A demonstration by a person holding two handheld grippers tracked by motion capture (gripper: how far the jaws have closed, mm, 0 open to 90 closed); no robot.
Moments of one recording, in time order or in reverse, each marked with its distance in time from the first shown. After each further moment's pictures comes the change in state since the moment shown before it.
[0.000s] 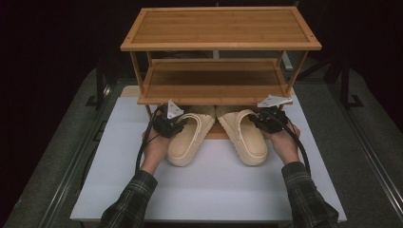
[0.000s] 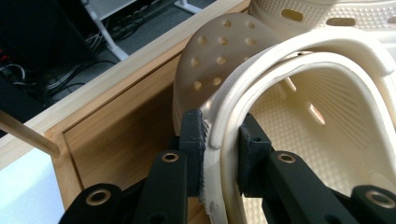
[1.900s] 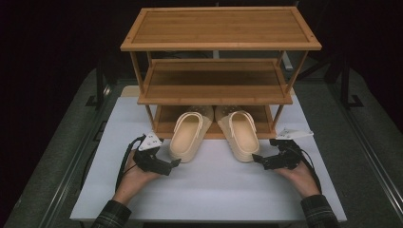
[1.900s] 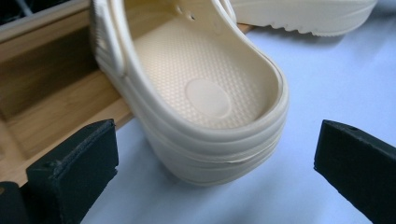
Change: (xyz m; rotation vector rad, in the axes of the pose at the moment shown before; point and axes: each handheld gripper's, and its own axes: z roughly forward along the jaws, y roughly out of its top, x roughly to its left) left arm -0.017 -0.084 -0.057 -0.039 -0.266 -0.079; right arm 0.015 -0.096 -0.033 0.000 0.238 0.155
